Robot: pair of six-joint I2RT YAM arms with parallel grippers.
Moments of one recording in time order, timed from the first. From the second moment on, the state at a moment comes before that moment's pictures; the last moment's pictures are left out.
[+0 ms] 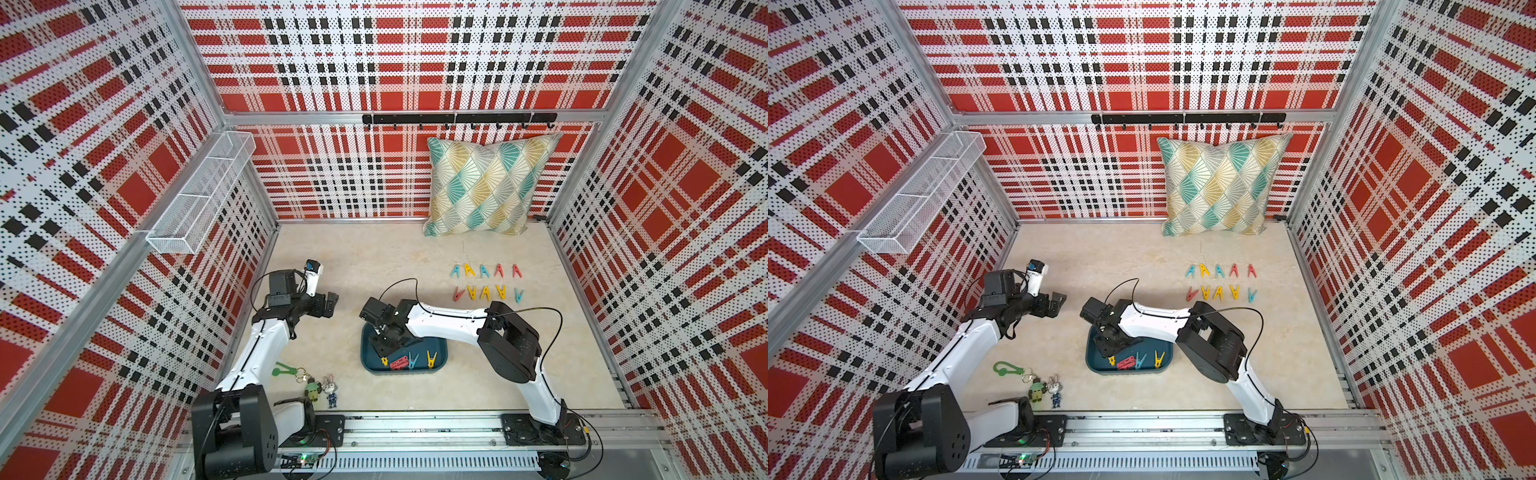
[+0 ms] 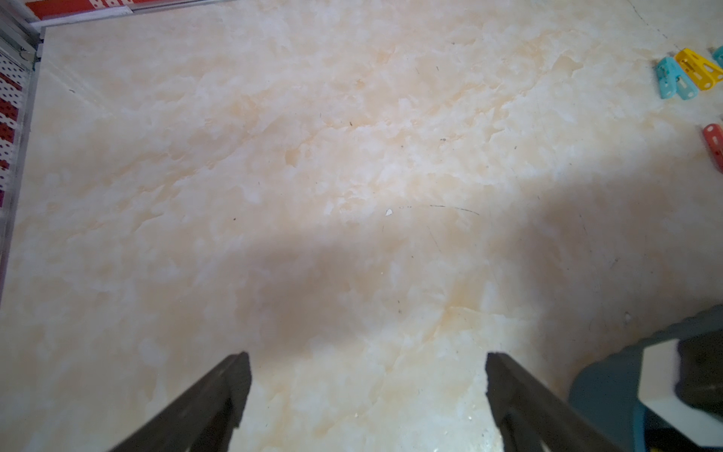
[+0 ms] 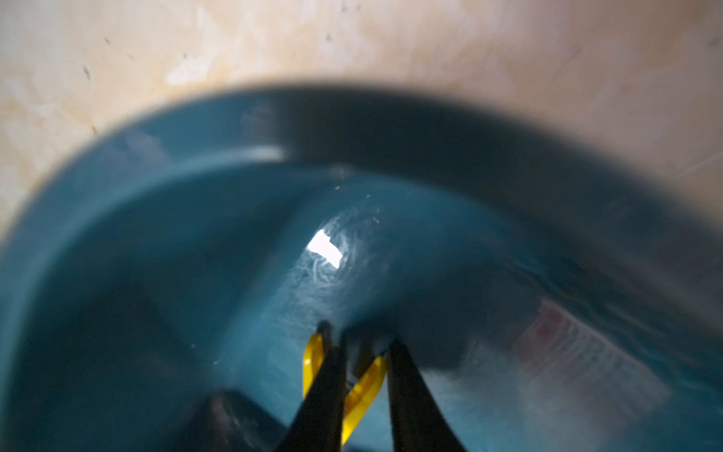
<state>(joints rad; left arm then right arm) 0.13 1.19 0.70 -0.31 0.33 0.27 1.07 2.13 1.58 -0.72 -0.02 0.50</state>
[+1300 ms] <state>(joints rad) 0.13 1.19 0.70 -0.30 0.34 0.27 0.89 1.73 1.46 -0.73 0.10 0.62</state>
